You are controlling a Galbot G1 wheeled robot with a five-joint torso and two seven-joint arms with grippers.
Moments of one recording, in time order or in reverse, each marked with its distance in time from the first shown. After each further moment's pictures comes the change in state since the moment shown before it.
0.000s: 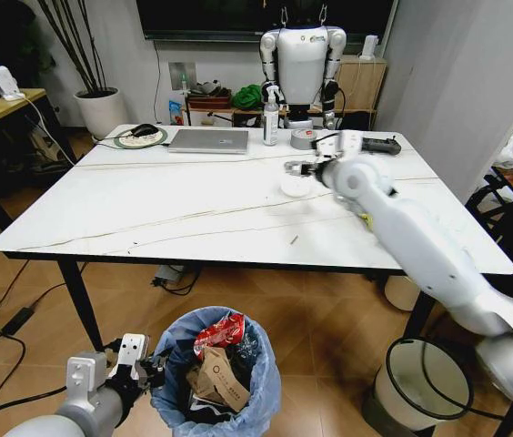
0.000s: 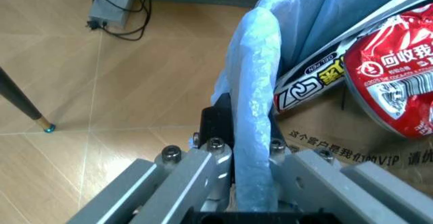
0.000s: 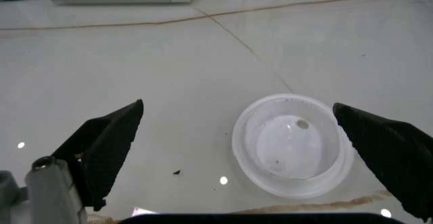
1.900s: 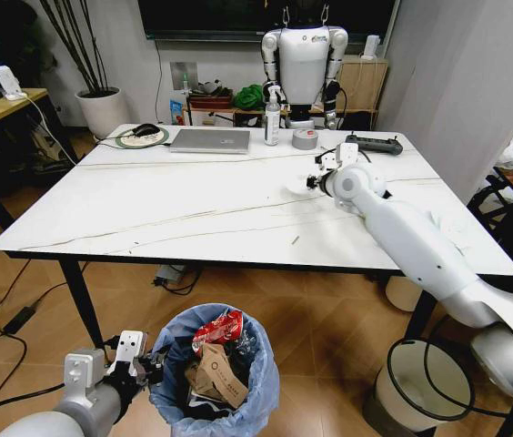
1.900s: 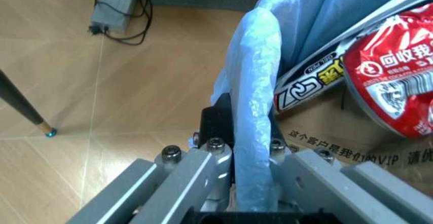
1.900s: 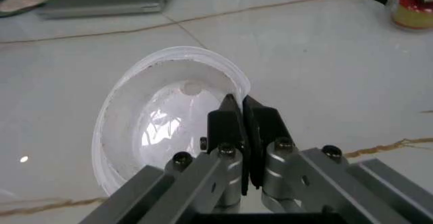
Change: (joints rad) left arm -0.023 0.014 -0.006 0.000 -0.026 0.000 -0.016; right arm -0.061 -0.127 0.043 0.111 0.054 0.020 -0.044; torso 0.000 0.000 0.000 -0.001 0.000
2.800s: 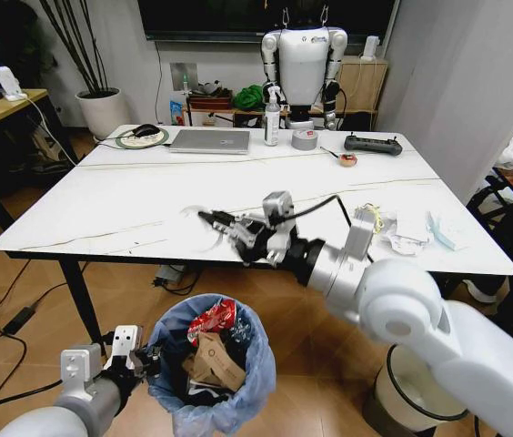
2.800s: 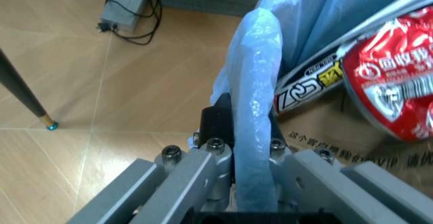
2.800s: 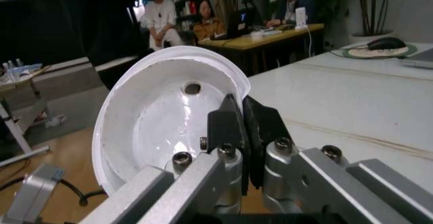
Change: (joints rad) left arm -0.032 -0.051 0.022 0.000 -0.026 0.000 -0.070; right arm -0.464 -0.146 -0.039 0.746 -0.268 0.316 -0.517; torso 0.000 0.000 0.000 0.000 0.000
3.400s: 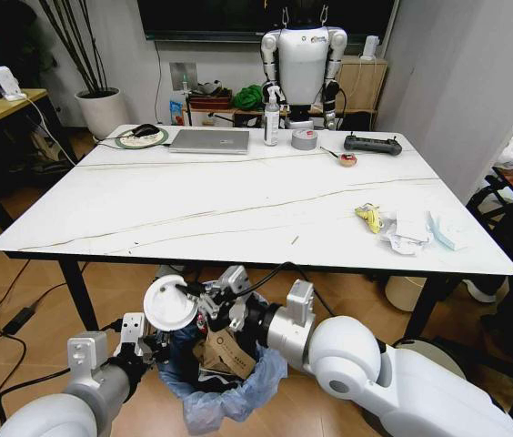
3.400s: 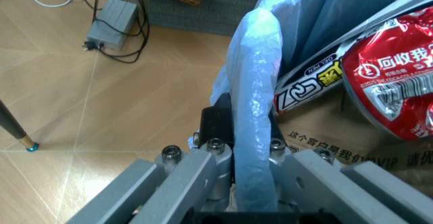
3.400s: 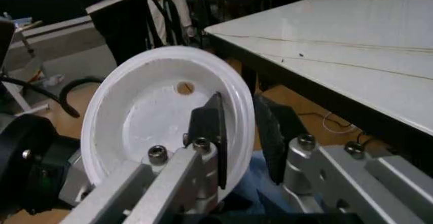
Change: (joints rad) left arm -0.077 -0.008 0.022 0.000 -0.028 0.000 -0.001; right arm -0.058 0.095 -0.214 -0.113 -0.223 0.002 0.013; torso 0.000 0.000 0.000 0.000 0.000
